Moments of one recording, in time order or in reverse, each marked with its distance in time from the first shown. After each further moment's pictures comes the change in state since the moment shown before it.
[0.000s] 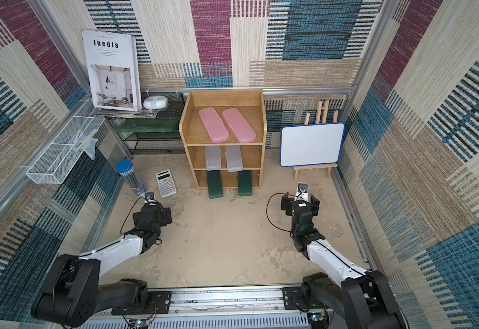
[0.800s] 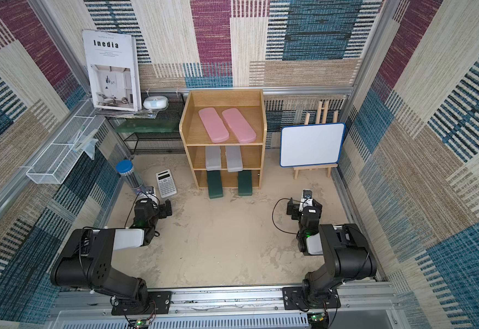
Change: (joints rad) left arm 0.153 0.212 -0.001 0.407 0.314 0.101; right arm -0.222 0.443 -0.059 0.577 -0.286 -0.049
